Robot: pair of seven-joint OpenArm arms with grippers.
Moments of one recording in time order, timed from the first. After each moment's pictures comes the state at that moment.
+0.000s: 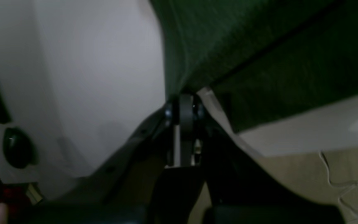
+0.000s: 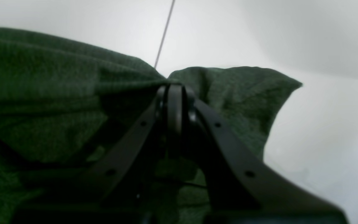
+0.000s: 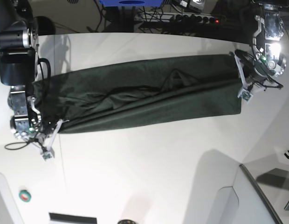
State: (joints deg) left arm 18.1 -24.9 -10.4 95.7 4.7 -26.1 52.6; right arm 20.2 12.1 1.5 51.1 -7.8 19.7 -38.0
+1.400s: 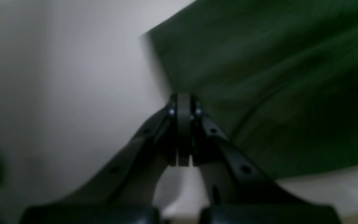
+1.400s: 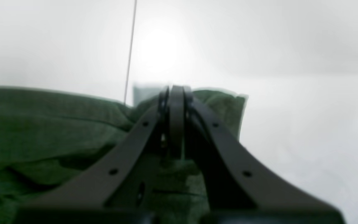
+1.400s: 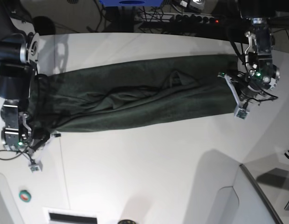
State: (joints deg) left arm 8.1 -16.7 -14.7 87.5 5.1 -25.9 48.2; right arm 26.6 11.6 9.9 46.8 -8.3 19.7 -40.5
